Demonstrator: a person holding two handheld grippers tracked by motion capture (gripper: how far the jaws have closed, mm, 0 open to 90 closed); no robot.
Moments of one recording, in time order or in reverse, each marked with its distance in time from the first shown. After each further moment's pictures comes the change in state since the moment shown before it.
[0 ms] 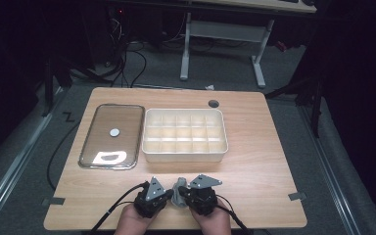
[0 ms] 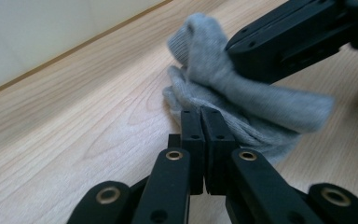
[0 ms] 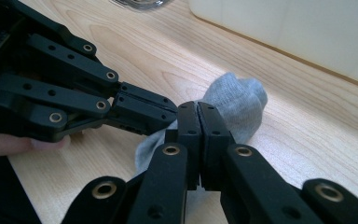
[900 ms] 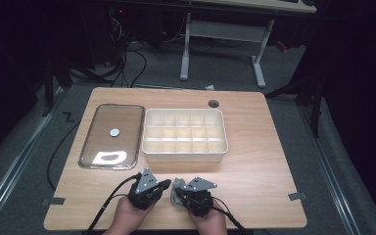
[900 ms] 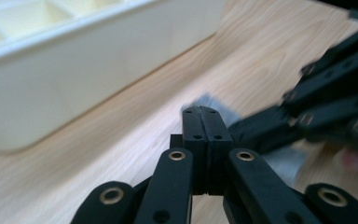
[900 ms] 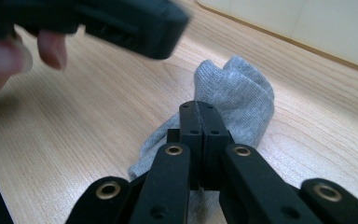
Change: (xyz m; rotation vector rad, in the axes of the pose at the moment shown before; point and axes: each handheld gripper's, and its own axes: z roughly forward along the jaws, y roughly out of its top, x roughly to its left) left arm 0.016 0.025 -0.019 -0.121 -0.012 -0.004; right arm 0.003 -0.011 0.017 -0.015 -0.005 -0.029
